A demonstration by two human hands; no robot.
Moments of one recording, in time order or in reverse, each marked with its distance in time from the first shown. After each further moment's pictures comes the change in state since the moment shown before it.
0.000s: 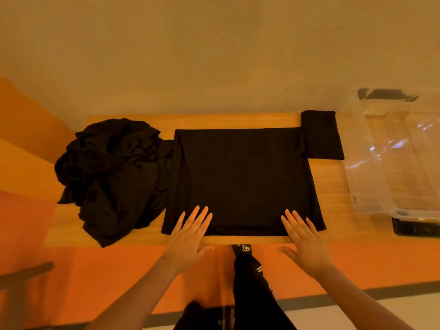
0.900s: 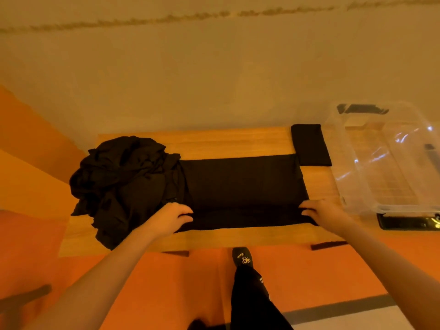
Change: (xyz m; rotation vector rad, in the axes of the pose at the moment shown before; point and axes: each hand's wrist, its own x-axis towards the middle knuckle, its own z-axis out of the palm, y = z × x) left_hand 0.014 -0.057 -0.118 -0.639 -0.202 -0.110; right_hand 0.031 0.036 -0.104 0.366 -0.169 0.178
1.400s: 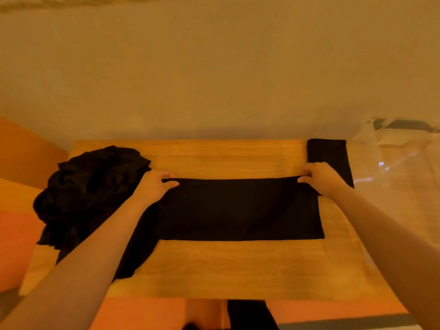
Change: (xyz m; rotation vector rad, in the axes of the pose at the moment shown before) left_hand 0.148 -0.023 -0.078 -0.196 0.302 -0.285; right_hand 0.181 0.002 -0.088 0.036 0.058 0.063
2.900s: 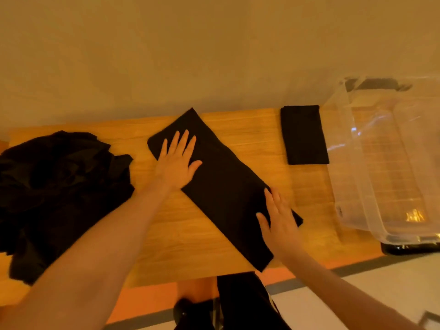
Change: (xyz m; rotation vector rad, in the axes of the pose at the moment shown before) left_hand 0.035 0.051 0.100 0.742 0.031 0.346; right_hand -0.135 -0.024 0.134 0.150 0.198 -0.027
